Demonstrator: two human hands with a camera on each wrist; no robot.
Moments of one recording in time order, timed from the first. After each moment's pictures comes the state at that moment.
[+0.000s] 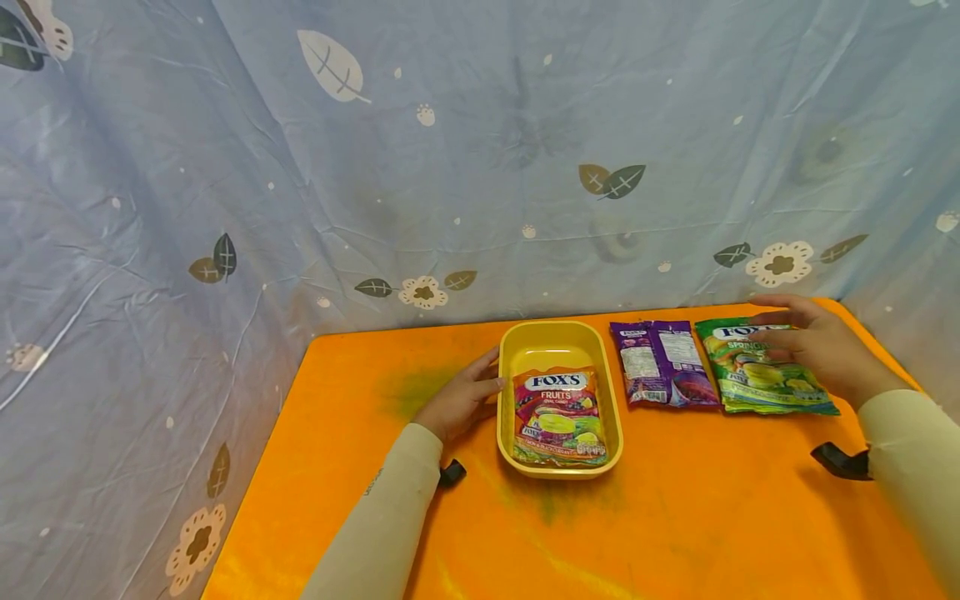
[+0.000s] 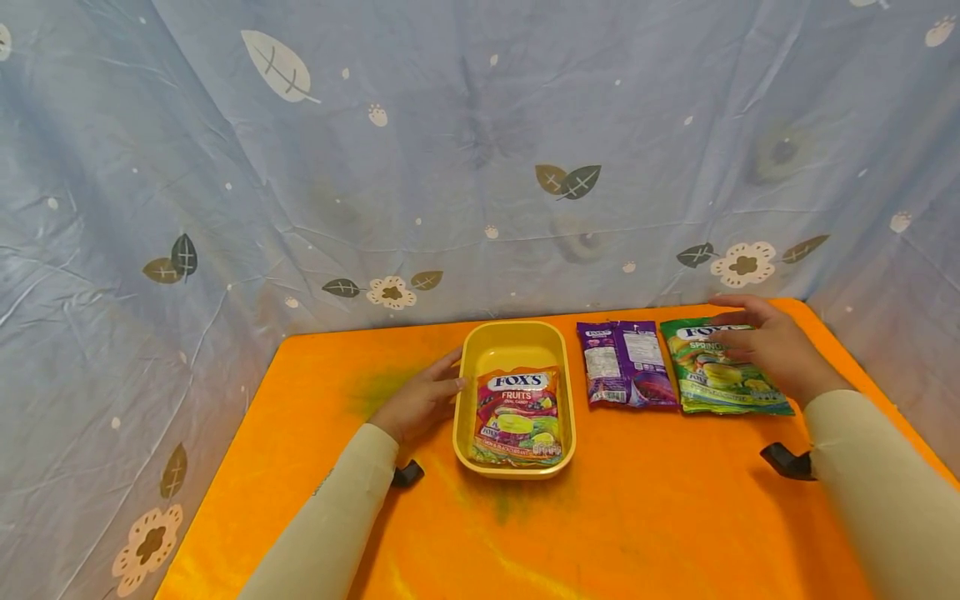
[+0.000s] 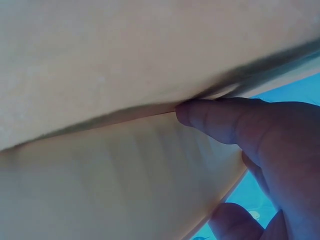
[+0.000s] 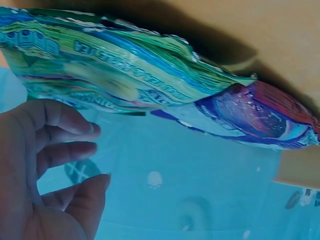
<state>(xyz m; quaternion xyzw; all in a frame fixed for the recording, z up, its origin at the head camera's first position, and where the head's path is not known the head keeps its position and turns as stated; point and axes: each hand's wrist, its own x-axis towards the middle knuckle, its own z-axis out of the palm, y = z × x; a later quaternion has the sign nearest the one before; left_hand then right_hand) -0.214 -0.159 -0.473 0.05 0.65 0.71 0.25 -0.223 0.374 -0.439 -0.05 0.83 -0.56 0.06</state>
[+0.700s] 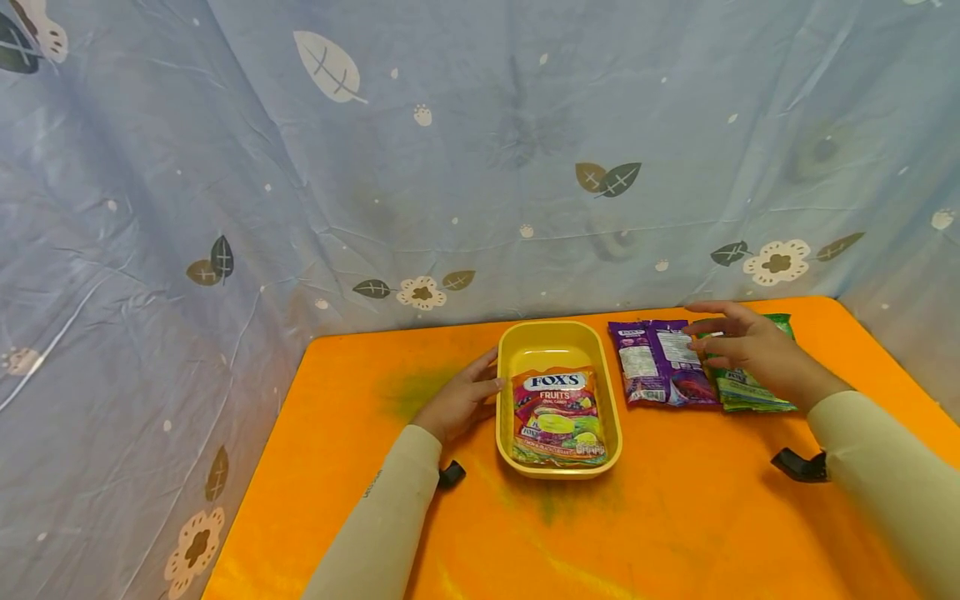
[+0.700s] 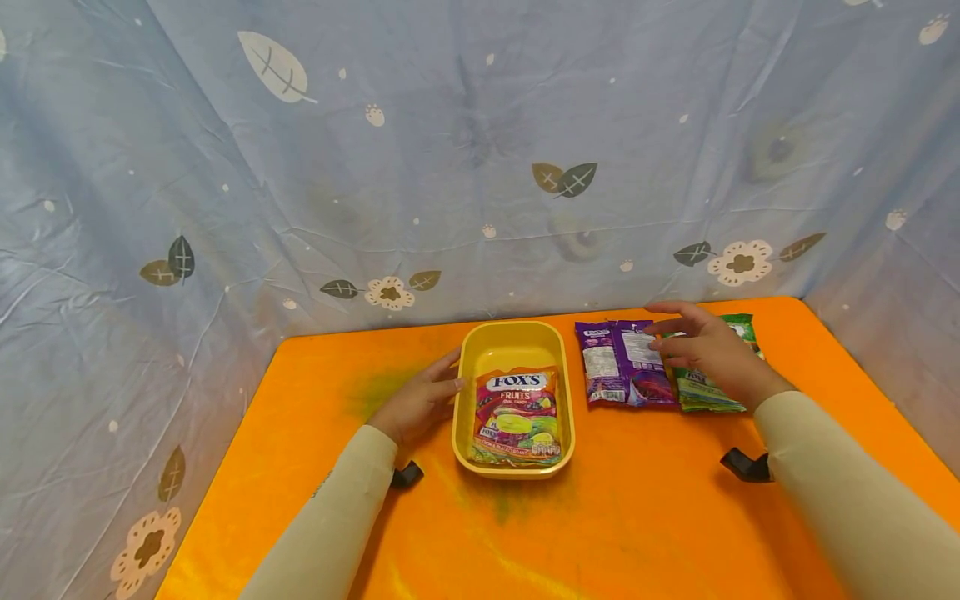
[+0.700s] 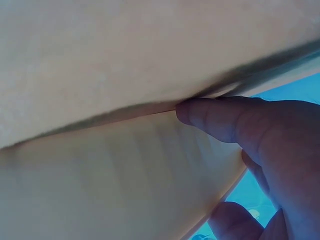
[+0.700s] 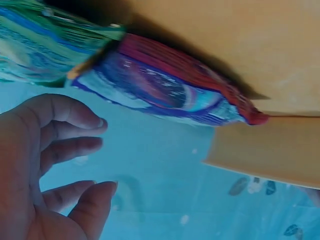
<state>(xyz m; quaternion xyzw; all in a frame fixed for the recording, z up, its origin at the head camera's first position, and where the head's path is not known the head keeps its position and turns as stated) -0.214 -0.159 -0.475 0.05 0.65 0.72 0.25 -0.219 0.306 -0.432 -0.08 0.81 -0.57 0.11</state>
